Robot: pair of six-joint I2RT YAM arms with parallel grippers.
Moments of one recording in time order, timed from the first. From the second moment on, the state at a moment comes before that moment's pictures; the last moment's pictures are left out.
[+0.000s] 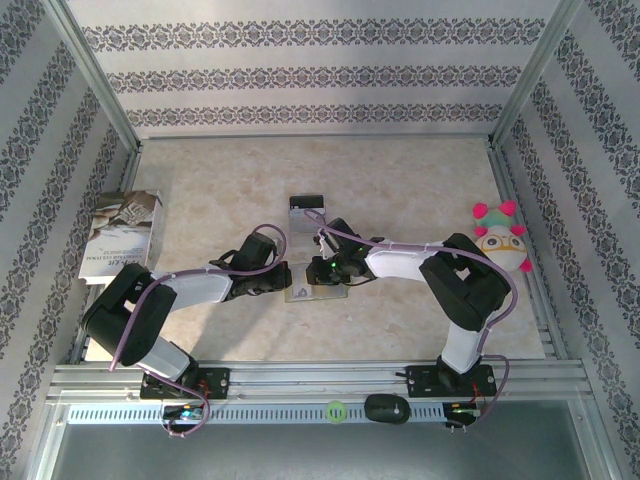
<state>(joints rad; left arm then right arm) -0.55 1.53 0.60 -0.01 0.24 -0.69 0.73 1.80 0.94 -0.15 -0.40 0.66</state>
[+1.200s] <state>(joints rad) -0.55 1.53 0.60 0.01 0.25 -0.69 0.76 1.60 0.84 -0.28 -0.13 0.69</state>
